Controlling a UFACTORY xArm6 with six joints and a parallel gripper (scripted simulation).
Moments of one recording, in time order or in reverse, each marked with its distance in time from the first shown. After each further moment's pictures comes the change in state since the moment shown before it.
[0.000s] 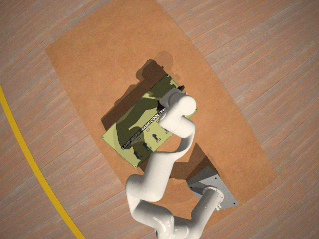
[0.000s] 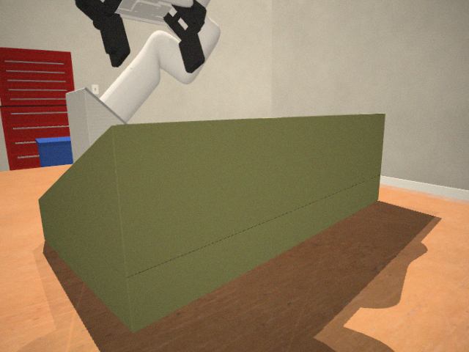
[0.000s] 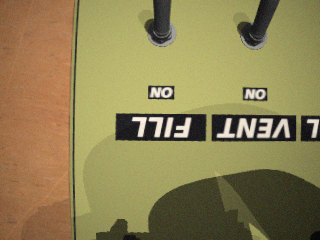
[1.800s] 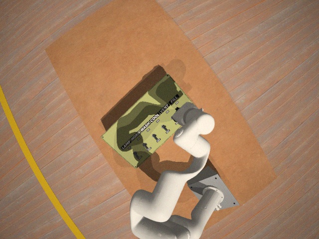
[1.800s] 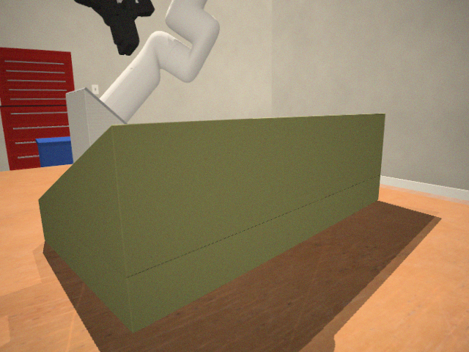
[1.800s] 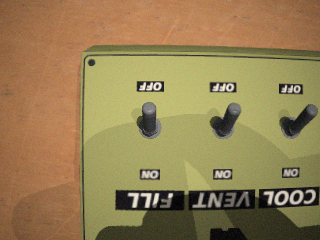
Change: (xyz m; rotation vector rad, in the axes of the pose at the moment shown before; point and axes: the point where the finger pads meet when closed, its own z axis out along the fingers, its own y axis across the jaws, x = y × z) arm 0.072 0.008 -0.069 -0.012 0.009 0.005
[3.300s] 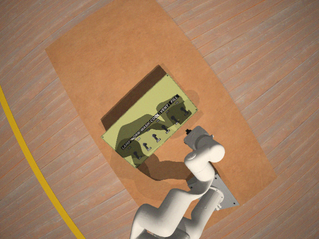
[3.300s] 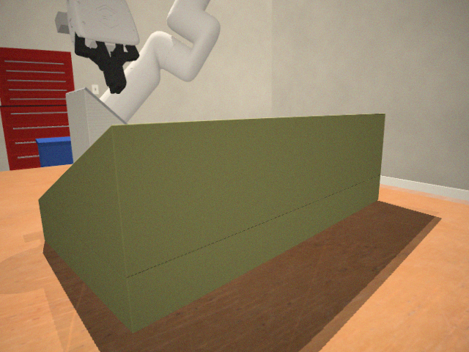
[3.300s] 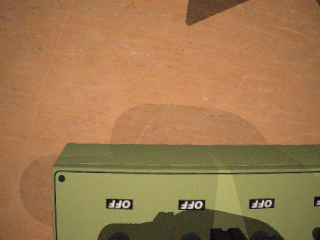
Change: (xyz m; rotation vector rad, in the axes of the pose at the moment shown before) arm 0.119 0.032 0.001 0.012 -0.010 -0.005
